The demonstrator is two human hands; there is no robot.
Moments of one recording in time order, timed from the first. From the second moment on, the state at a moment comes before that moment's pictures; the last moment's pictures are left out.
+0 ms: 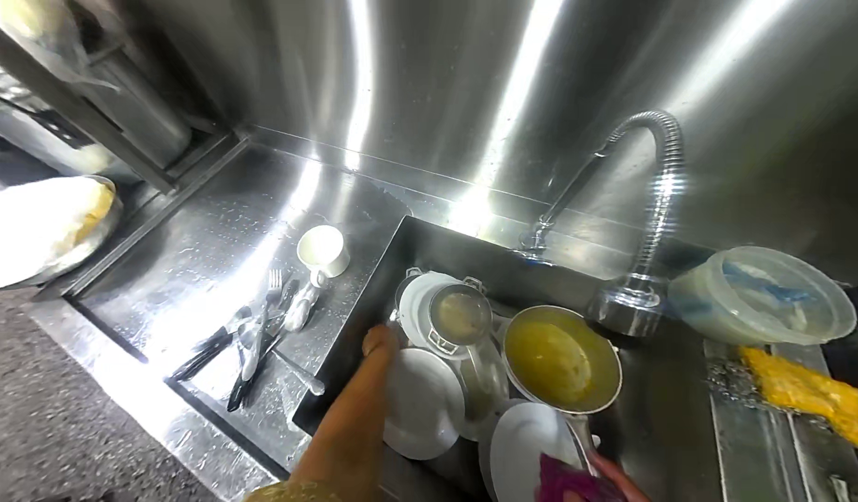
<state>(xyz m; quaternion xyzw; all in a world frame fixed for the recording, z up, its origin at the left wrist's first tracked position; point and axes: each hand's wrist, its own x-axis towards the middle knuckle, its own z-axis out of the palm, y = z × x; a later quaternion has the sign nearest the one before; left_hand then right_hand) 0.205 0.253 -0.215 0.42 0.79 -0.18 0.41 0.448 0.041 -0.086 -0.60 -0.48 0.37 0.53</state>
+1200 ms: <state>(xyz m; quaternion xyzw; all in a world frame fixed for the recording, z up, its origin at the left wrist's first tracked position) 0.194 0.050 -0.023 0.59 0.59 0.10 0.54 0.380 0.147 -0.048 -0.56 -0.35 0.35 0.66</state>
